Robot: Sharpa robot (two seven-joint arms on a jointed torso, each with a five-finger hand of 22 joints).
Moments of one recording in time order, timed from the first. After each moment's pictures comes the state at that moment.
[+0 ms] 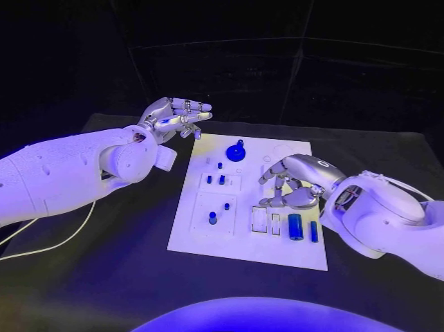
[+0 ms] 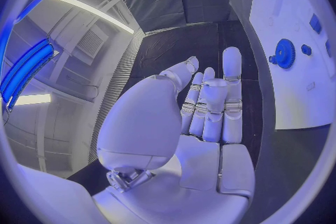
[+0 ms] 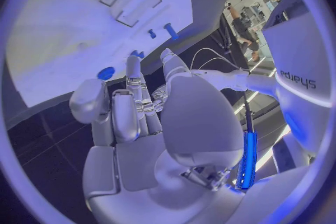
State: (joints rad) left arm 1.23 -0.84 -0.06 1.40 -0.06 -0.18 0.38; left_hand 1.40 -0.10 0.37 -0.01 0.10 0.98 0.21 0.11 0.07 1.04 0.13 0.21 0.07 1.31 0.03 1.16 0.72 0.18 1.18 0.12 0.67 0.77; right arm 1.12 -0.98 -0.05 1.89 -1.48 -0.38 -0.26; right_hand 1.29 -0.16 0.01 0.16 0.26 0.96 0.13 0.14 0.09 1.31 0.04 0.52 0.24 1.47 -0.03 1.36 1.14 0.11 1.37 0.07 1.29 1.01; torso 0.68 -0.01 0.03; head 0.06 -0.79
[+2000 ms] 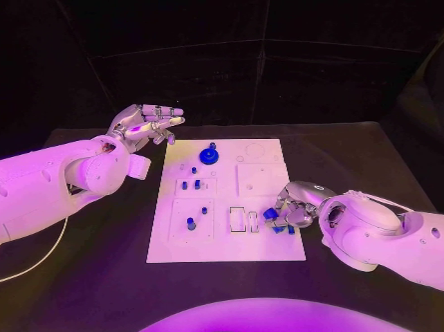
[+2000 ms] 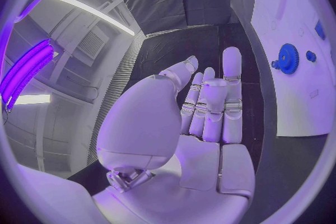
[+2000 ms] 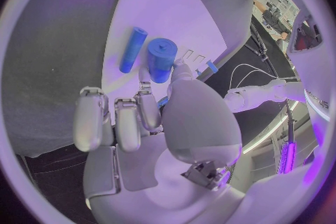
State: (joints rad) left arm 1.23 -0.84 -0.06 1.40 -0.06 -0.18 0.37; left_hand 1.40 -0.10 0.37 -0.01 0.10 0.98 0.20 0.11 0.07 1.04 0.13 0.21 0.07 1.31 0.03 1.16 0.72 0.18 1.18 0.12 0.67 0.77; right arm 1.04 -1.02 -0.11 1.88 -1.52 -0.32 -0.55; right_hand 1.27 -0.07 -0.17 0.28 0.27 0.96 0.10 0.36 0.14 1.42 0.02 1.35 1.29 1.47 -0.05 1.51 1.31 0.08 1.44 0.06 1.43 1.26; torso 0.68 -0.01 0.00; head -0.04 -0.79
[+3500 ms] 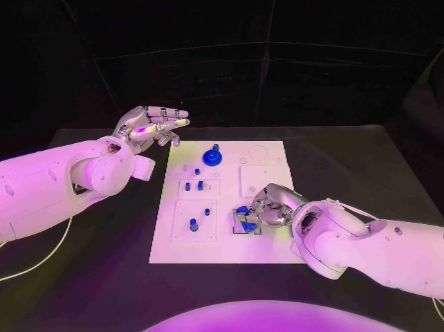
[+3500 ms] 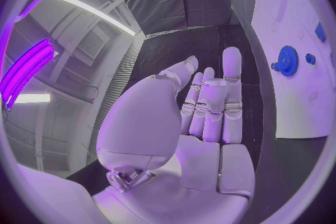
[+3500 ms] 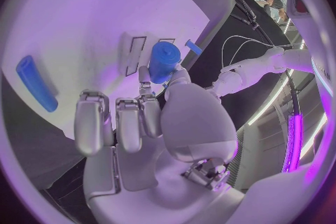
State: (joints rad) left arm 1.23 -0.84 -0.06 1.40 -0.06 -0.17 0.37; left_hand 1.40 -0.10 0.37 -0.01 0.10 0.98 0.20 0.11 0.07 1.03 0.13 0.22 0.07 1.31 0.03 1.16 0.72 0.18 1.18 0.12 0.67 0.77; right arm 1.02 -0.86 -0.12 1.85 -1.30 -0.52 -0.56; right_hand 1.26 0.03 -0.22 0.29 0.40 1.04 0.09 0.45 0.22 1.46 -0.03 1.40 1.31 1.47 -0.09 1.53 1.31 0.06 1.47 0.02 1.45 1.30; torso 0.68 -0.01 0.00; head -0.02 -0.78
